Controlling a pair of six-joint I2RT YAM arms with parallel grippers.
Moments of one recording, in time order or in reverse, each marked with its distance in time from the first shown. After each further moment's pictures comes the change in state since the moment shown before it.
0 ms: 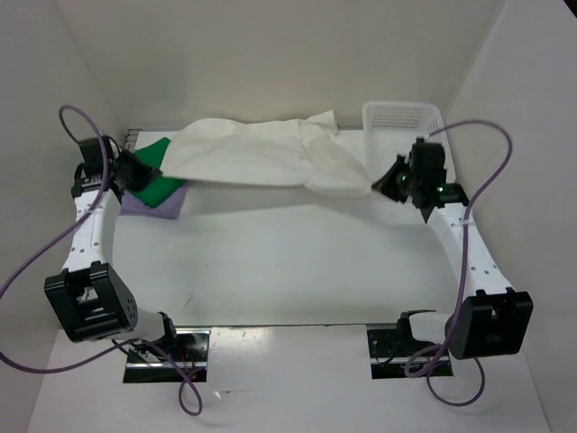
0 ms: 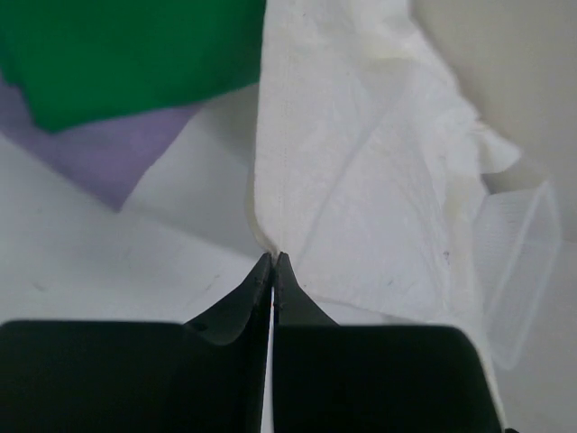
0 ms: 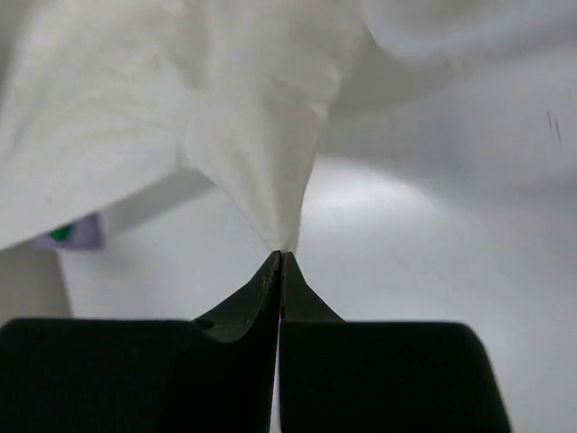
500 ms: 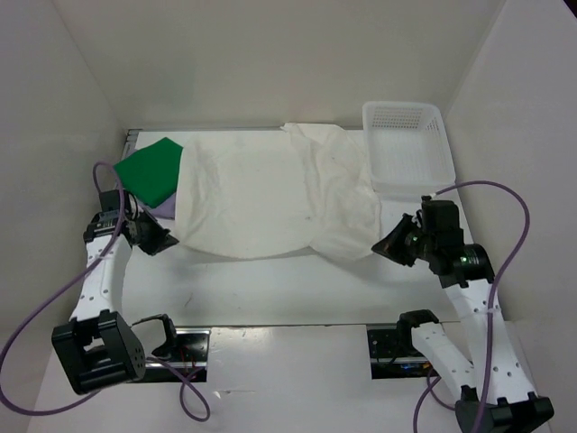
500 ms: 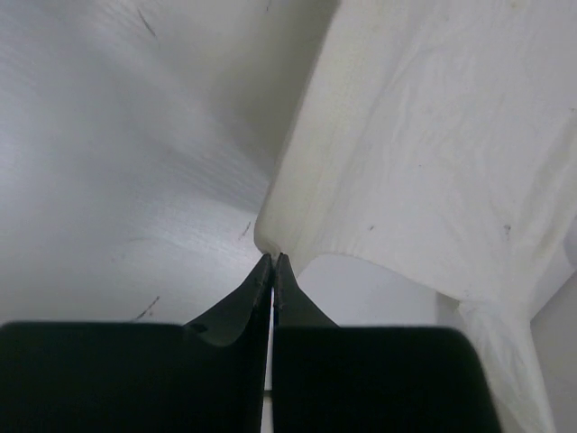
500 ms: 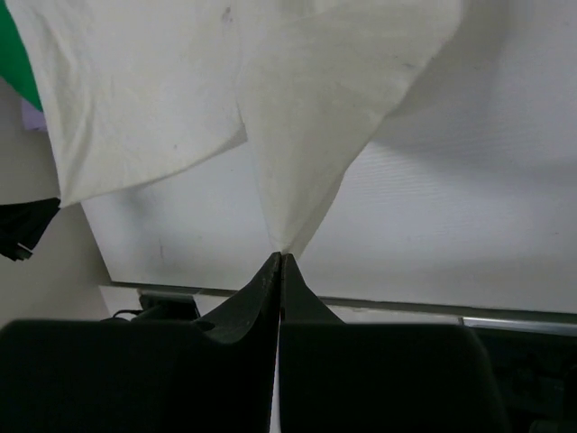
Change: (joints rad) left arm -0.008 -0.274 -0.443 -0.261 -0.002 0.130; right arm 0.068 -0.482 -0.307 -0.423 -0.092 0.100
